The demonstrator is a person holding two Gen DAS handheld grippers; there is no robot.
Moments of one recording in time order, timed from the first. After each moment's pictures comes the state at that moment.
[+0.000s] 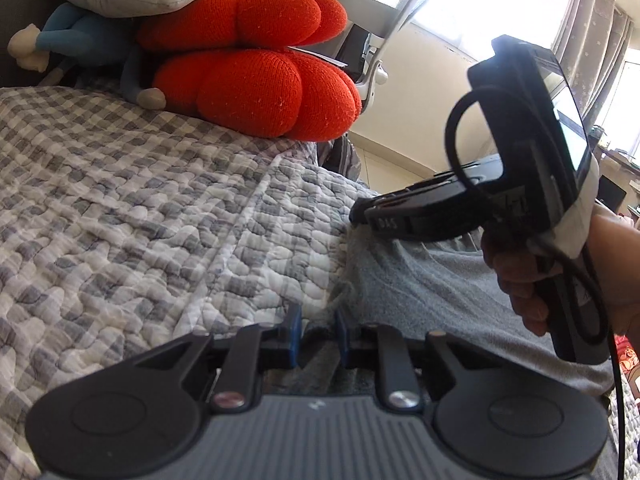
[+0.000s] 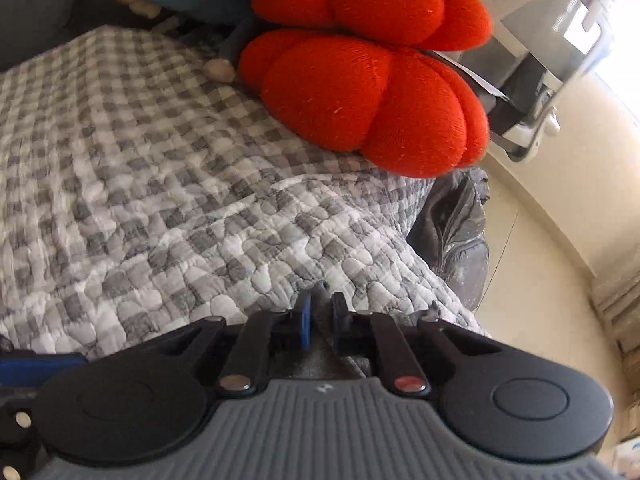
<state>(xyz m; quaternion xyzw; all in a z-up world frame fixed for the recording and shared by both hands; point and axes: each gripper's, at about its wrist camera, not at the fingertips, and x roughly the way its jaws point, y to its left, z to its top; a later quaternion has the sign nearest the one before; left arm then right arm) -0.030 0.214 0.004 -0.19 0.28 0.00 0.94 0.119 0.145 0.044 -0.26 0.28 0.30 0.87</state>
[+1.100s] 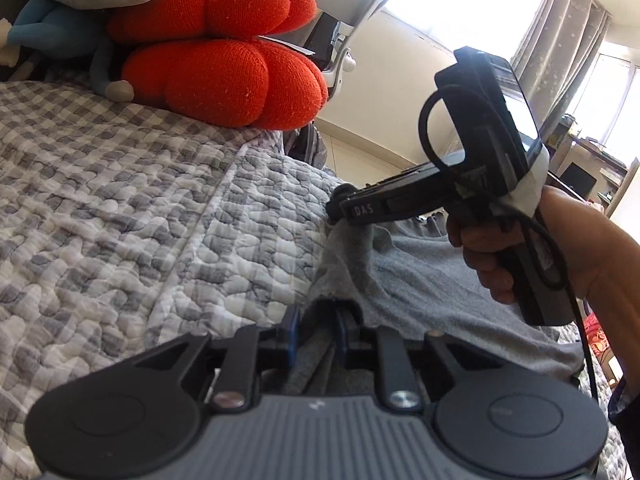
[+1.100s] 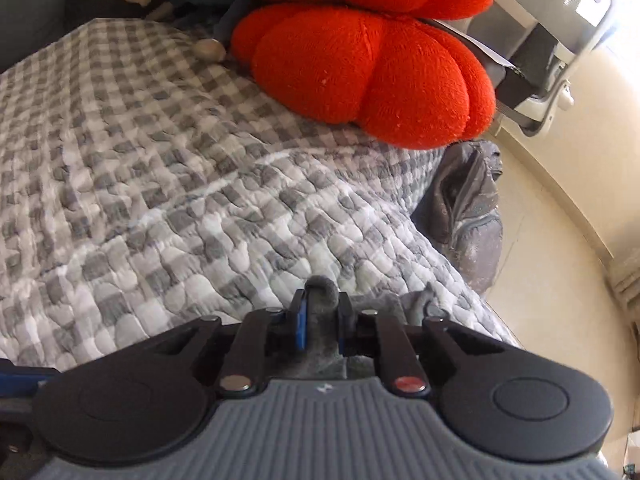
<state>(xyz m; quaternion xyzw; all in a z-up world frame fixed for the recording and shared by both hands) -0.033 0.213 0.008 -0.19 0.30 -0.05 0.93 0.142 0.137 0.037 -0.29 0.33 0.31 0.85</state>
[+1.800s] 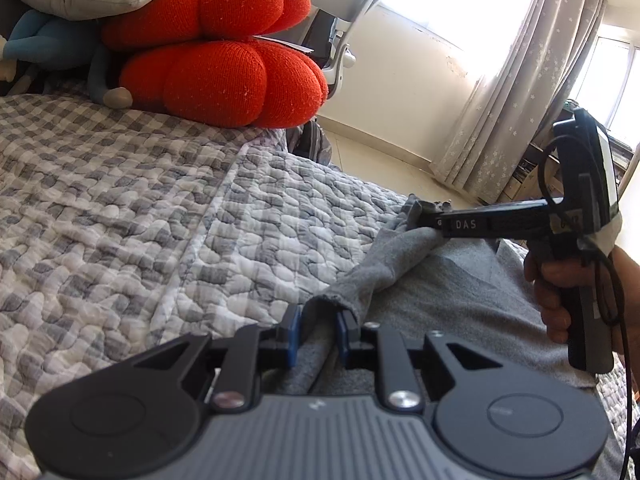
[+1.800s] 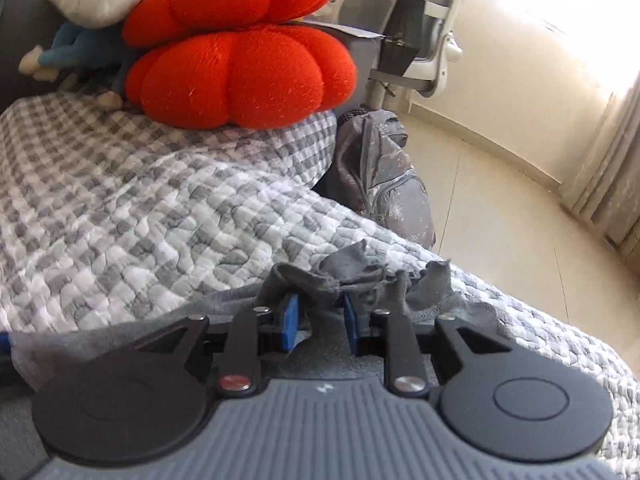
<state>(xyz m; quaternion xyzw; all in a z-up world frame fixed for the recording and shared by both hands) -0.032 0.207 0.006 -0.17 0.30 -0.05 0.94 0.120 0.052 0.032 -0.21 0.31 0.23 0.90</state>
